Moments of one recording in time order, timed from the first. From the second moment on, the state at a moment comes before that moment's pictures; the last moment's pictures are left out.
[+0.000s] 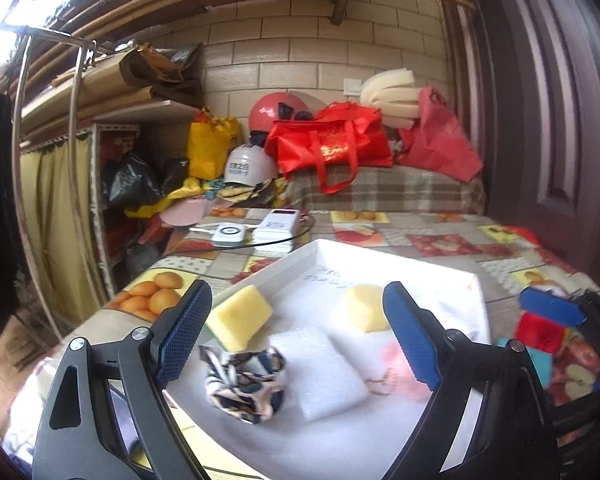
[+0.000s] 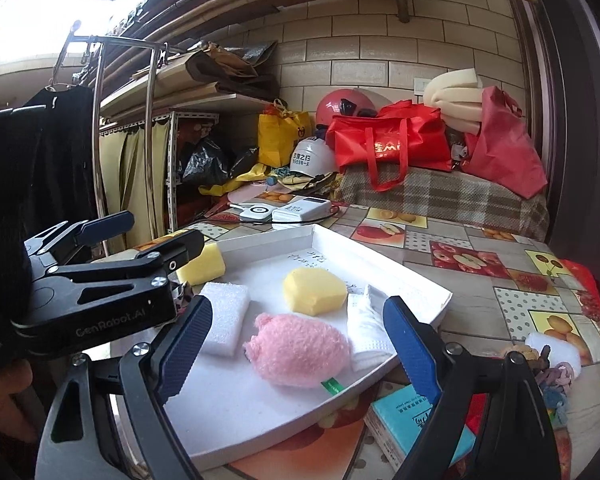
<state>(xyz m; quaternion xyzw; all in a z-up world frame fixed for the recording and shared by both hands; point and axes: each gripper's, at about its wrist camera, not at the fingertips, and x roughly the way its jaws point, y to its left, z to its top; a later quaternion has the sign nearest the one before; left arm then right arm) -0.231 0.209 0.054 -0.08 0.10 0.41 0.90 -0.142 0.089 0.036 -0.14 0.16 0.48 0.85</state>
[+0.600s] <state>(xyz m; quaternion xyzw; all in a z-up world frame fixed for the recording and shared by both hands) -0.196 0.165 0.054 -0.06 0.14 0.25 0.96 -0.040 -0.083 0.046 -0.05 0.24 0.29 0.93</state>
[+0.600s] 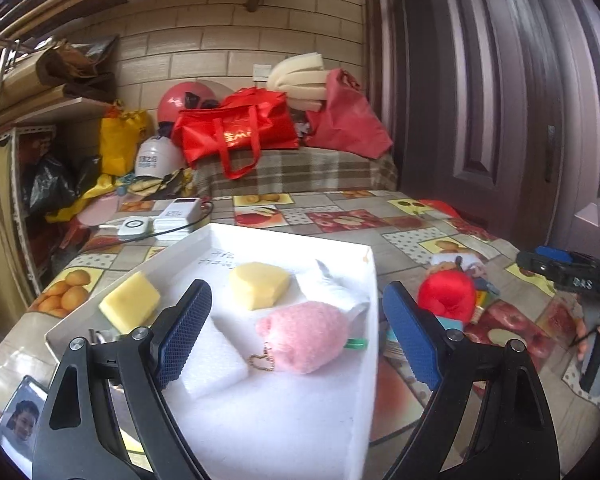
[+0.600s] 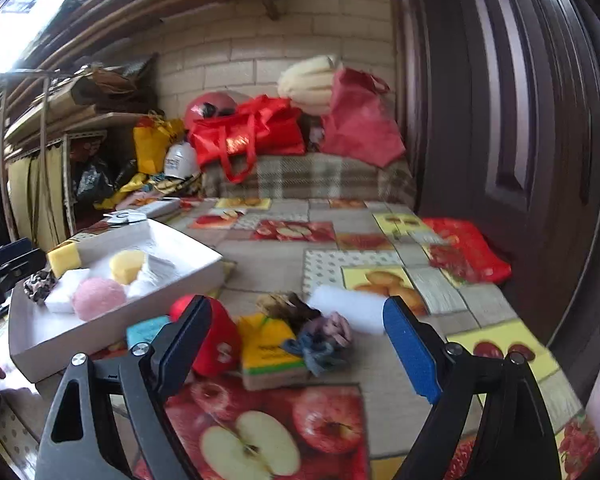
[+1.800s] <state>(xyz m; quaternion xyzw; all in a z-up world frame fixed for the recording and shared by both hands) -0.064 0.010 0.009 0.10 0.38 0.01 0.92 -0.007 -0.080 0.003 -0.09 0.42 0.34 0.84</state>
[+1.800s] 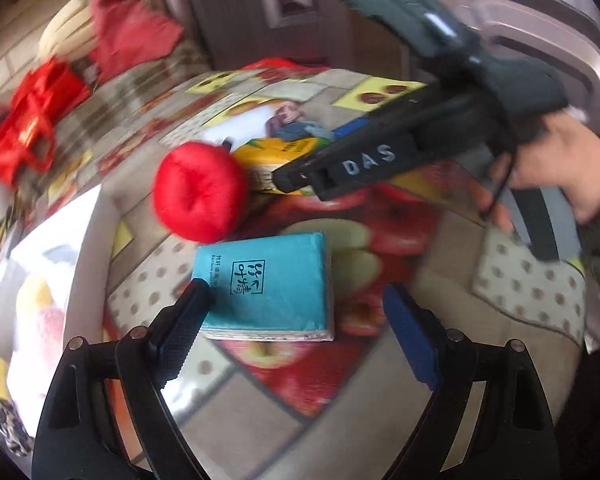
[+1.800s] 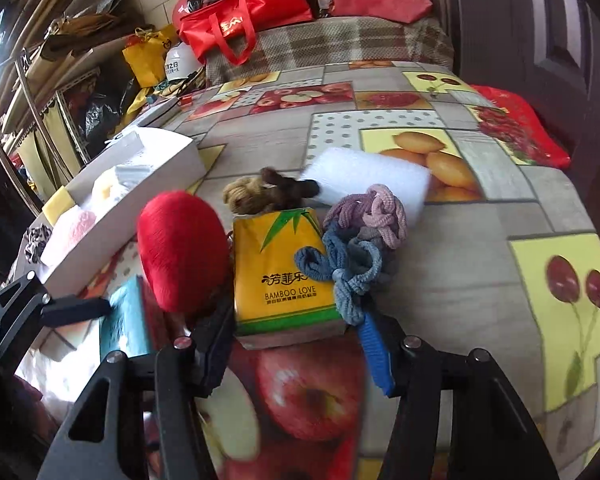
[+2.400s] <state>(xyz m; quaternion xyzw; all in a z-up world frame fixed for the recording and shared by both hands) -0.078 0.054 0.030 -0.03 0.34 0.02 0.94 -0.019 -0.157 0.024 -0.04 0.39 0.33 0.86</state>
